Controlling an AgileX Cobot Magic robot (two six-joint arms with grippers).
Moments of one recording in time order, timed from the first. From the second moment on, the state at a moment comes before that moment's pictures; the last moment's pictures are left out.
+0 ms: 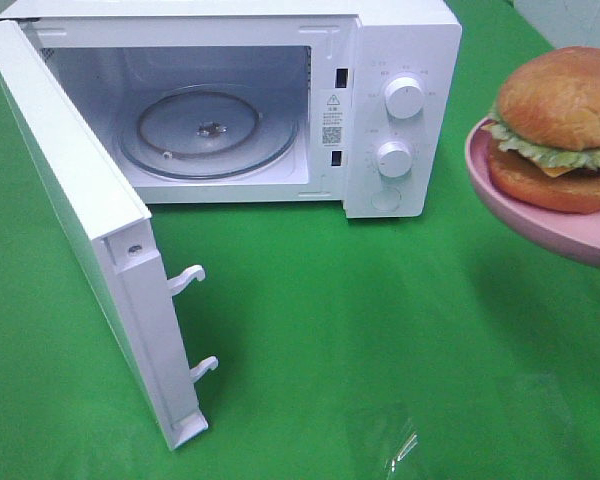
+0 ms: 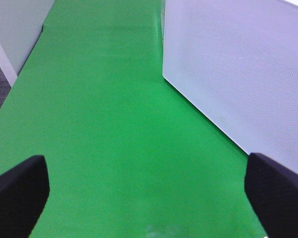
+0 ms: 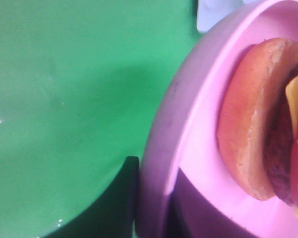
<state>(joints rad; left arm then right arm) 0.05 -0.01 -0.50 -0.06 1.04 0.06 0.68 0.83 -0.51 -0.63 0.72 -0.56</state>
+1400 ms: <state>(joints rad) 0.05 -0.01 -0.50 -0.06 1.04 0.06 0.68 1.41 -0.69 -0.82 1.06 0.71</state>
